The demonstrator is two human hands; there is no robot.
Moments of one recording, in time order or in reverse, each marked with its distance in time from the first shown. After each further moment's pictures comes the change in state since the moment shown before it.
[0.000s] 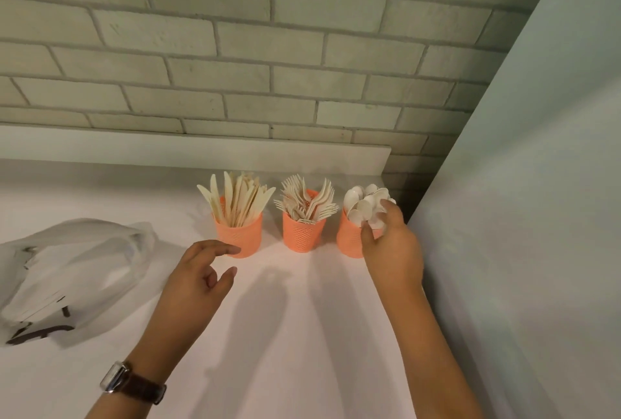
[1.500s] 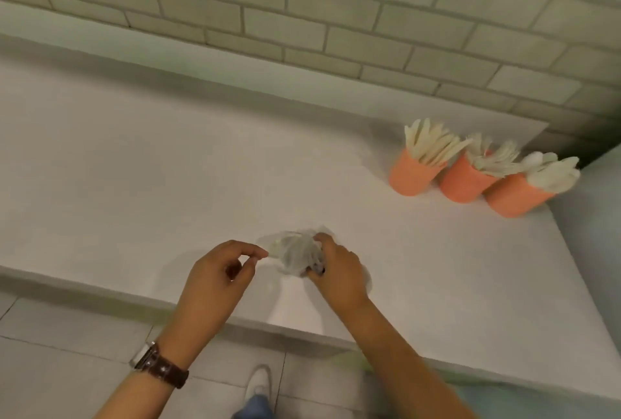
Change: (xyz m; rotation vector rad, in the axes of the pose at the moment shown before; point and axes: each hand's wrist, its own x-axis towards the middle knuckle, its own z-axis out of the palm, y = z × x) left_hand -0.152 -0.172 -0.244 -0.080 0.044 -0.201; right_hand -0.269 -0.184 0.228 -0.144 -0.605 -0.421
